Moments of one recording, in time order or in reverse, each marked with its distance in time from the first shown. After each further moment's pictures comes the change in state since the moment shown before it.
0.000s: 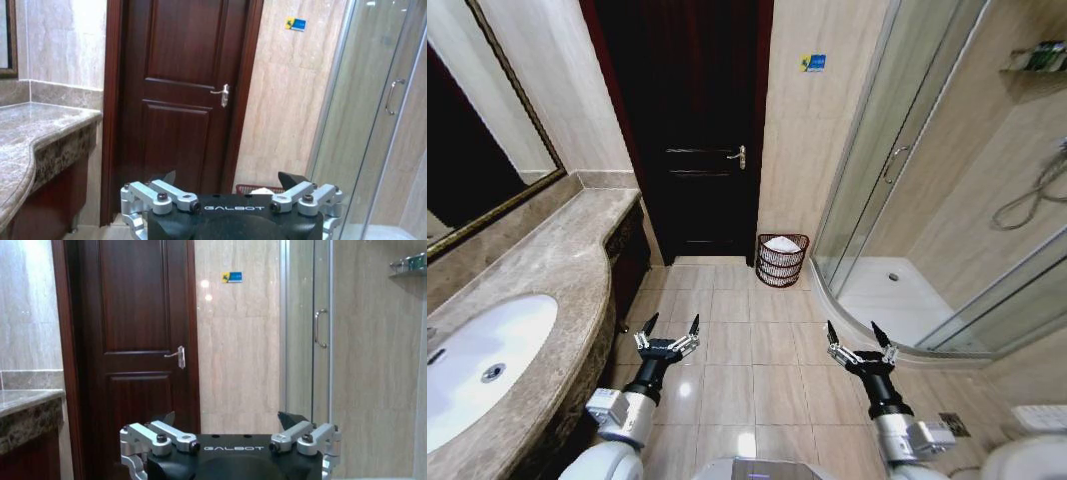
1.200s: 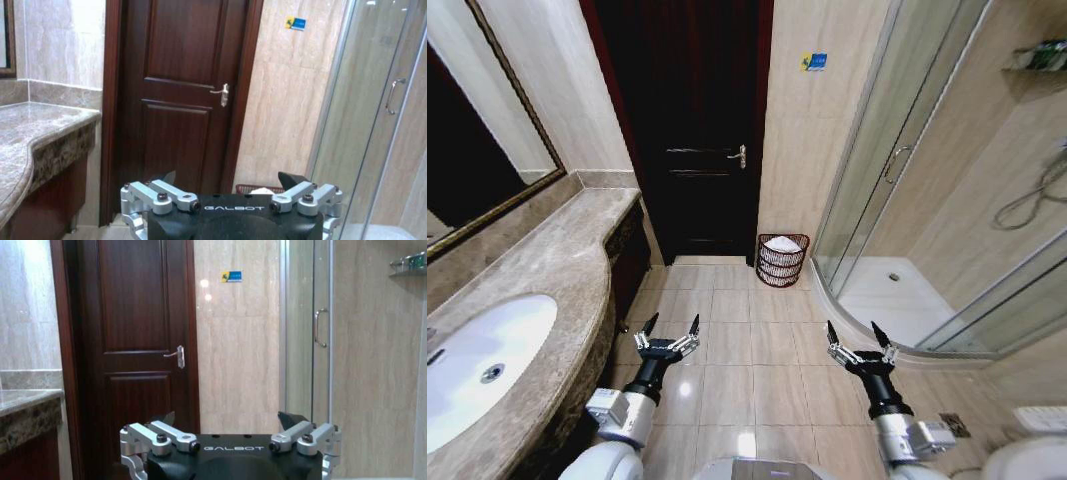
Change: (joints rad) left arm 0.000 0.000 0.000 0.000 0.000 0.000 0.000; right arm 0.000 0.000 0.000 0.000 0.000 0.000 0.000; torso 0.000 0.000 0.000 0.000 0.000
